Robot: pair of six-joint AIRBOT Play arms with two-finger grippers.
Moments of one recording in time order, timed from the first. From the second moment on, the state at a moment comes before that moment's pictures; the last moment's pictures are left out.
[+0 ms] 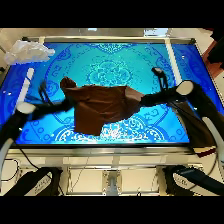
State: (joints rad) left arm 0.01 -0.98 0.74 0.64 -0.80 -1.30; right arm 0.16 -1.16 1.09 -1.06 1.10 1.26
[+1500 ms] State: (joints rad) left arm 0.01 -1.46 1.60 1.33 -0.99 -1.47; right arm 0.16 -1.41 1.46 -1.61 0.99 1.51
